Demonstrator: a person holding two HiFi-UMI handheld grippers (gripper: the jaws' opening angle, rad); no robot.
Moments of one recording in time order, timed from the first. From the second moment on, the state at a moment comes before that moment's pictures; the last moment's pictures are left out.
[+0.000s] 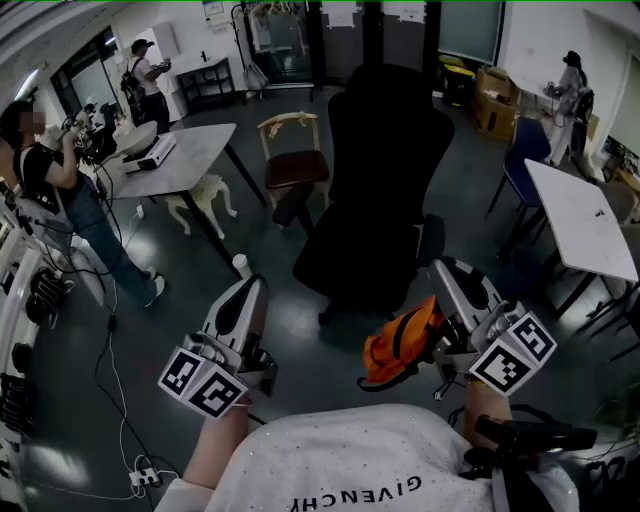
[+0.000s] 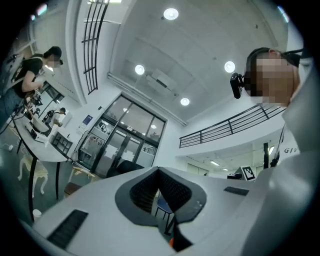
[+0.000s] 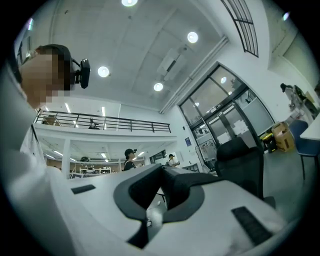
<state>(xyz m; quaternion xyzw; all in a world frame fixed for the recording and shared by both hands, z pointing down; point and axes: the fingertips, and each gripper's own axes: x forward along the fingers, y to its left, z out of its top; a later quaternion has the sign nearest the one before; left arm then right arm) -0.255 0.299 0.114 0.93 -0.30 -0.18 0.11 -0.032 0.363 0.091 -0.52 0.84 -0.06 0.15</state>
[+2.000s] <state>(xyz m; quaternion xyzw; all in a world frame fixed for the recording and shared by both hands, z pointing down) -0.149 -0.060 0.126 0.98 -0.04 -0.12 0.13 0.017 0.046 0.102 -0.65 0.74 -0.11 0.17</state>
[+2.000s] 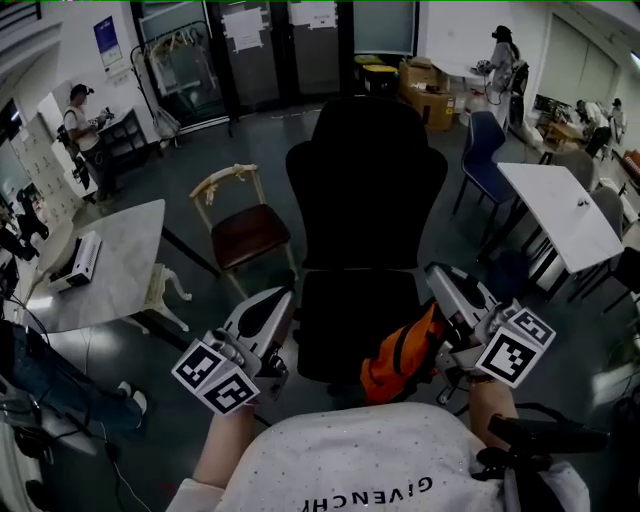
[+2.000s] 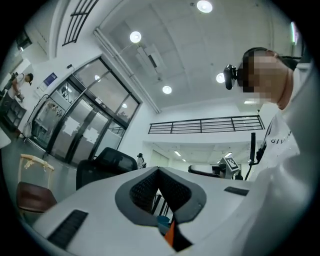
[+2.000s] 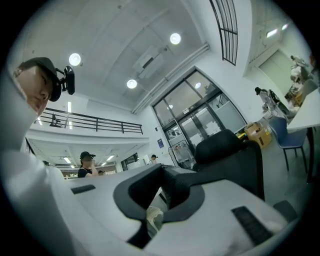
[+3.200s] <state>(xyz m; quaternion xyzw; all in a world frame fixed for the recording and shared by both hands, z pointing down) -0.119 -0.178 0.190 0.97 -0.17 -0.10 0.17 0.066 -0.119 0.176 -0.60 0.77 -0.19 0.12</state>
